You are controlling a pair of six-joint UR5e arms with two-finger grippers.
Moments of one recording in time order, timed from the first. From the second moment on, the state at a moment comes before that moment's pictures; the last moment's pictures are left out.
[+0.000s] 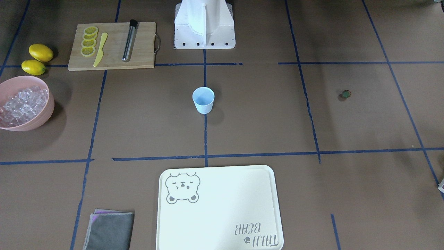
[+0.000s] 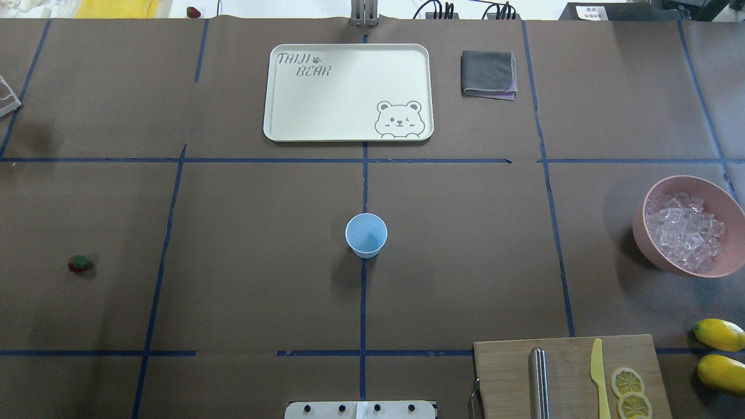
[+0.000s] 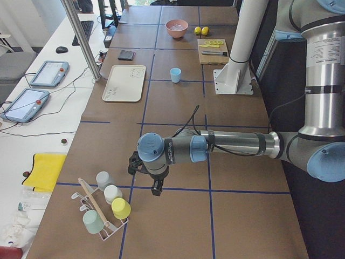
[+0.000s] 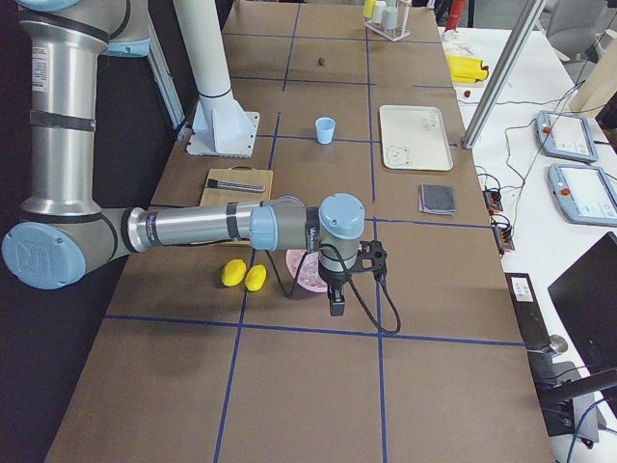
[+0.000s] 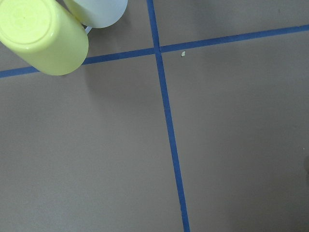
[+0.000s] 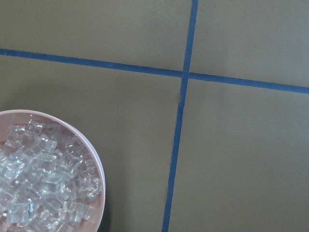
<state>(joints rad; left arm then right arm) -1.61 -1.48 -1.69 -1.43 -2.42 0.27 1.53 -1.68 1.81 -1.66 2.32 -0.05</state>
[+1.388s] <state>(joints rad) -1.61 -1.47 -1.70 -1.43 -2.43 0.28 1.25 -1.62 1.85 -1.35 2.21 0.00</state>
